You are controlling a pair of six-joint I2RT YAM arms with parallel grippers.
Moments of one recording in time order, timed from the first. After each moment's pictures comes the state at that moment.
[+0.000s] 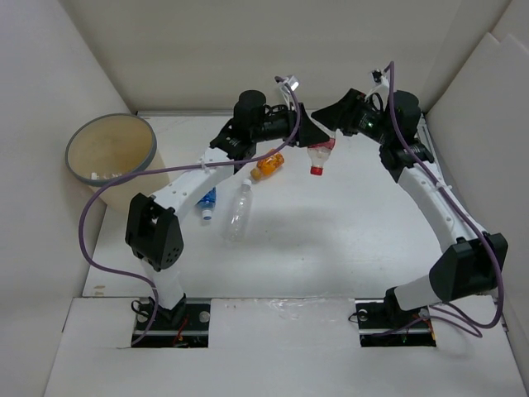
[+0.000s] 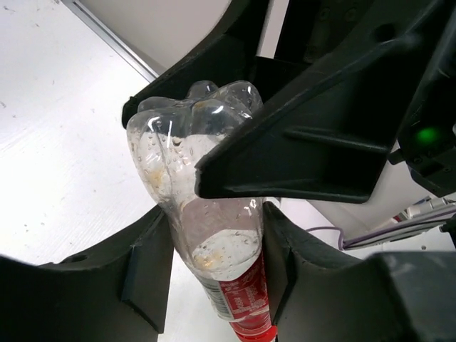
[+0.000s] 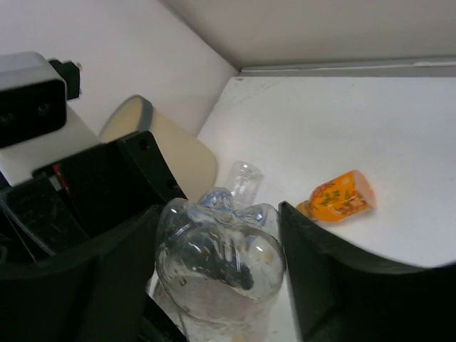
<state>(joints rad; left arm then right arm) -0.61 1.79 1.64 0.07 0.68 -0.65 0.23 1.45 1.37 0.03 -0.54 0.67</state>
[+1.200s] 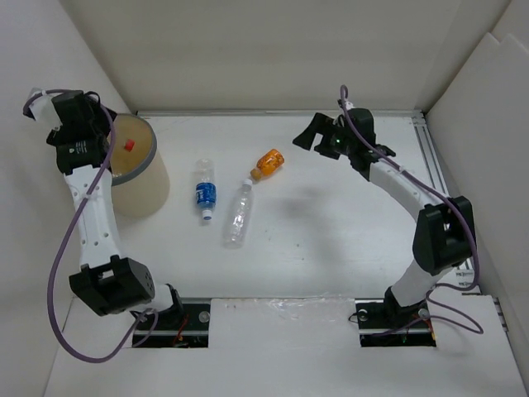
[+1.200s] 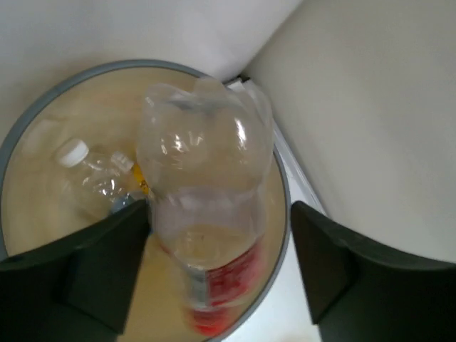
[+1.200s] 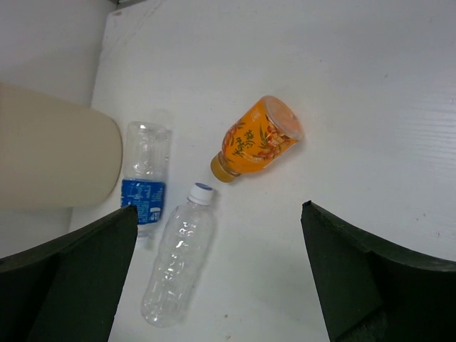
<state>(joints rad) 0.32 1.37 1.60 -0.61 -0.27 -0.74 0.30 1.67 1.30 -0.03 -0.35 0.62</state>
